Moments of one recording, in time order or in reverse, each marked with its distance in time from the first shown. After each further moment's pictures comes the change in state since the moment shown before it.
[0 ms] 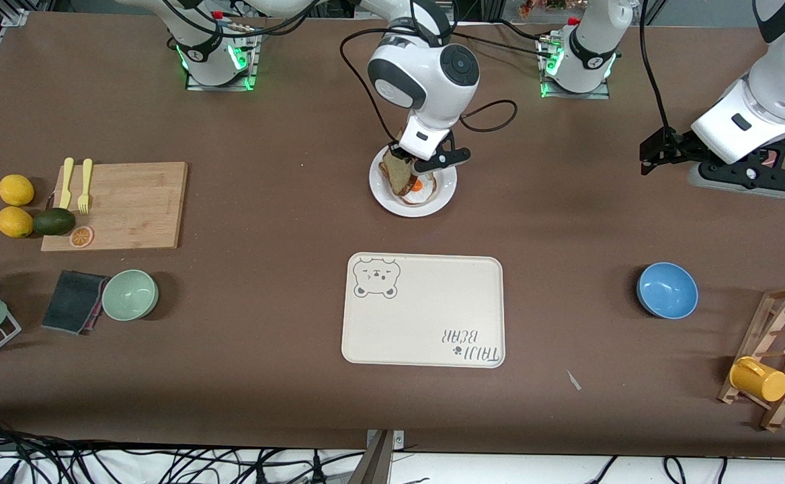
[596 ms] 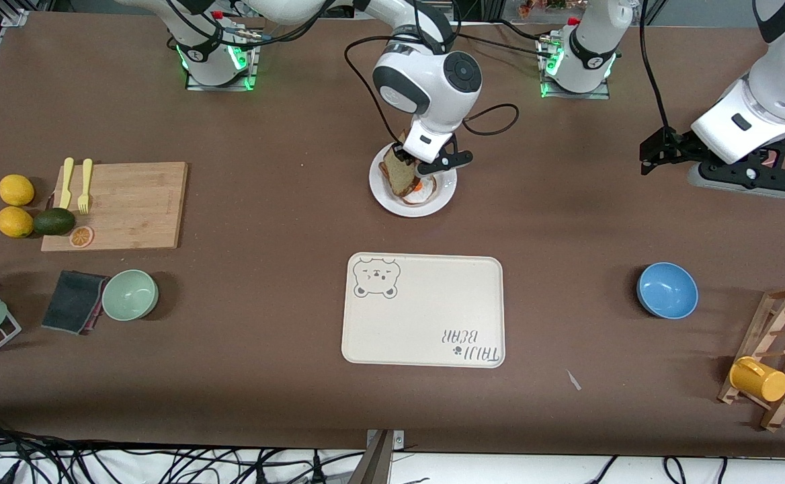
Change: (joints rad) left arm 0.000 0.000 0.000 0.000 0.000 0.000 0.000; right arm 0.011 0.018 -0.005 0.006 0.010 0.019 0.012
